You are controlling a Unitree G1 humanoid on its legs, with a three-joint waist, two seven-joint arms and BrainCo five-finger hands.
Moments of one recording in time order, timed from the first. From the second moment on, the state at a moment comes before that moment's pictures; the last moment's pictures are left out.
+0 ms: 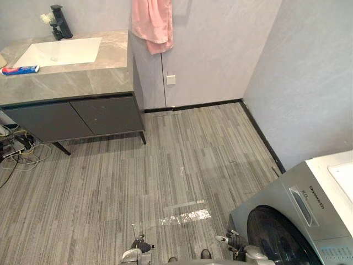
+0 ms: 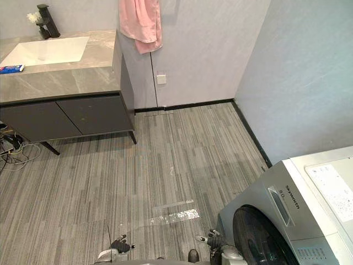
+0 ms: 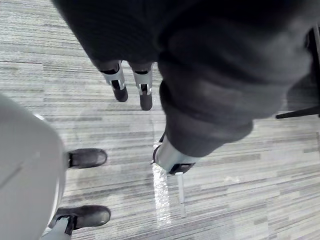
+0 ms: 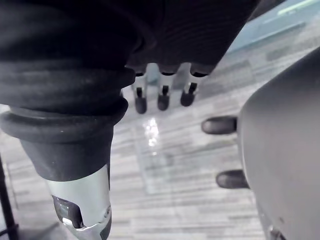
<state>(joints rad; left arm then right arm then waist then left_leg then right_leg) -0.02 0.03 0.07 1.19 -0.06 -0.03 0.09 -0.04 -0.08 0.08 1.15 0.20 -0.02 0.07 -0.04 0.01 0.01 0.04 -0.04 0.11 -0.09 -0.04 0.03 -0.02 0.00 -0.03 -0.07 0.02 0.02</state>
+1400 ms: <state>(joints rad) 0.00 0.04 0.15 1.10 -0.07 -0.01 0.09 -0.02 -0.08 0.04 1.06 0.20 -0.03 0.07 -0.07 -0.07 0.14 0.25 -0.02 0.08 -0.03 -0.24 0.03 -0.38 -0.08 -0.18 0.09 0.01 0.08</state>
